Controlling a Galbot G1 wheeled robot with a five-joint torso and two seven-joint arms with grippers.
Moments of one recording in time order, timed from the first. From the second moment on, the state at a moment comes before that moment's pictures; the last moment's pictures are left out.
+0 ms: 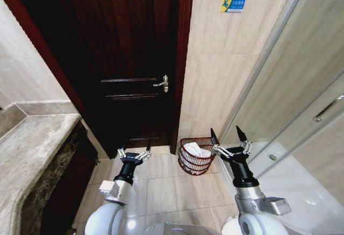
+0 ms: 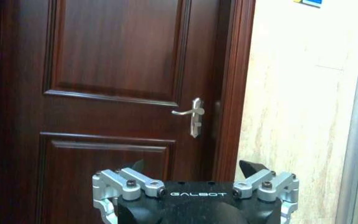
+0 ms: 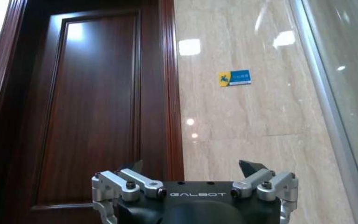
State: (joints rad) left arm 1.78 -1.61 -0.52 -2.37 -0.06 0.04 0.14; right arm -1.76 1.60 0.59 2.43 0.19 0.25 -0.29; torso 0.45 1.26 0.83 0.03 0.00
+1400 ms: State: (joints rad) left arm 1.78 -1.61 -0.52 -2.37 -0.06 0.04 0.14; right arm -1.77 1.60 0.58 2.43 0.21 0.27 -0.34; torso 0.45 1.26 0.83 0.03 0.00
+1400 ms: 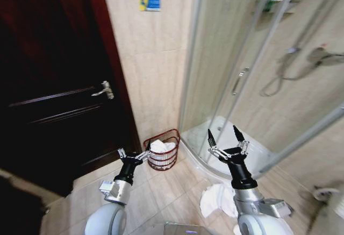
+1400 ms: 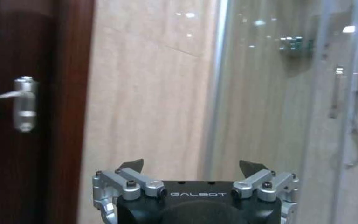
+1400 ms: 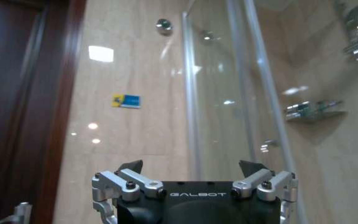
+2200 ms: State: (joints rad) left arm 1.78 -1.61 -0.52 -2.37 -0.06 0.04 0.14; right arm -1.76 1.61 0.58 2.48 0.07 0.18 0.11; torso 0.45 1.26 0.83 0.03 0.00
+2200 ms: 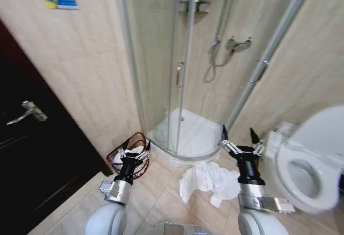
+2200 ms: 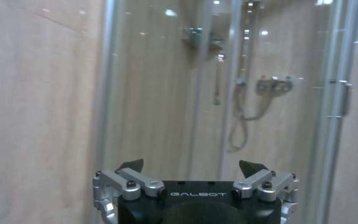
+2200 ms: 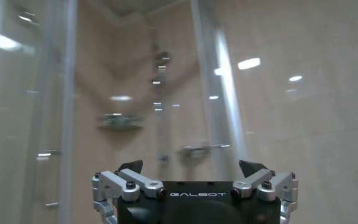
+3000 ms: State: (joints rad) left arm 1.78 -1.61 -0.52 -2.37 -0.06 0.04 0.14; right arm -1.78 1.61 0.58 2.44 0.09 0.20 0.17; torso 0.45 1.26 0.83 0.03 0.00
